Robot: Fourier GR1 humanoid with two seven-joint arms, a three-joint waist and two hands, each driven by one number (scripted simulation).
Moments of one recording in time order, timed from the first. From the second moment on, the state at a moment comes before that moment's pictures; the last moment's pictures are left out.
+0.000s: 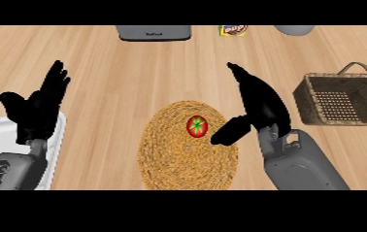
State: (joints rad) left arm -0.19 0.48 -0.13 -1.42 0.29 0.30 0.08; right arm -0.50 -0.21 0.41 -1.70 0.46 0.14 1.06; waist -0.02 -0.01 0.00
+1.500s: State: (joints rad) left arm -0.18 0.33 0.00 -1.50 0.10 0.19 0.17; right arm -0.21 -0.01 0.47 -1.51 0.77 -0.18 0.69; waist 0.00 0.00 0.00
